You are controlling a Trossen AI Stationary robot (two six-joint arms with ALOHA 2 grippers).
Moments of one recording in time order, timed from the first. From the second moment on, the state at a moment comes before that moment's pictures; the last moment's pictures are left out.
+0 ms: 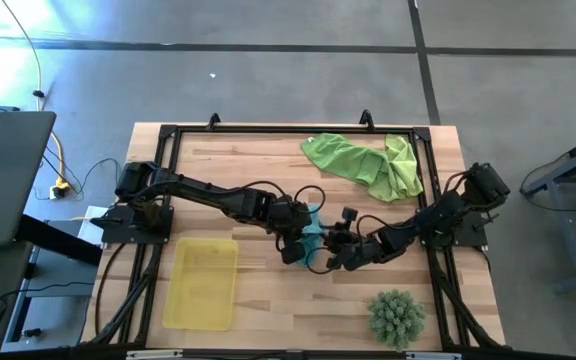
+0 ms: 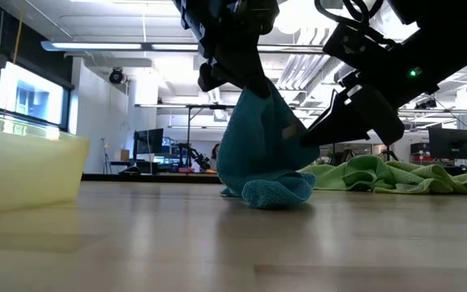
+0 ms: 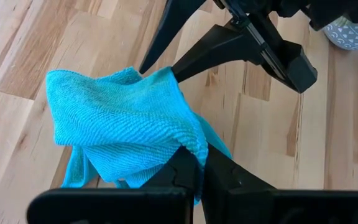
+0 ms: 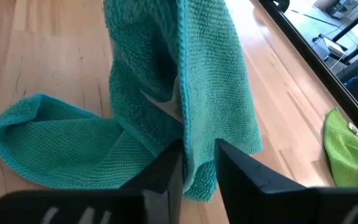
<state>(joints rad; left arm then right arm) -0.02 1.85 1.44 -0.53 -0.04 -0.38 0.43 1.64 0.68 0.18 0.79 0.18</state>
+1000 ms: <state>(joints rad) -0.03 1.85 1.44 -0.53 -0.20 -0.26 0.38 1.44 0.68 -0.09 0.72 0.17</state>
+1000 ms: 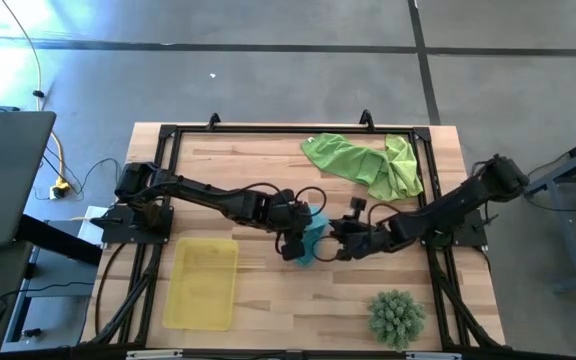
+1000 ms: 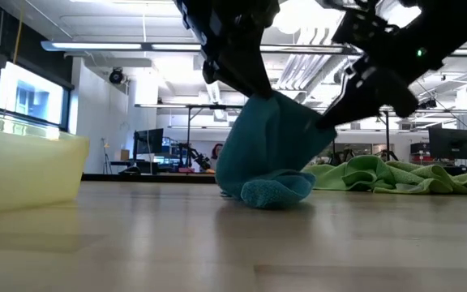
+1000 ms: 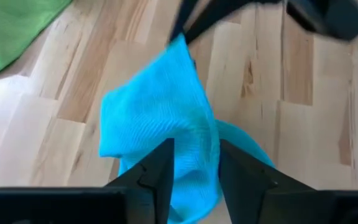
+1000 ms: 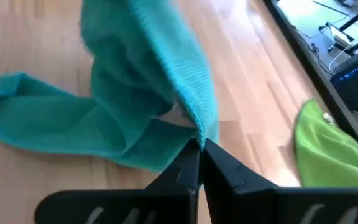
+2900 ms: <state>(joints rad) -0.14 1.93 1.49 -0.27 -0.03 0.08 0.43 1.01 0.68 -0.08 0.72 -0.88</state>
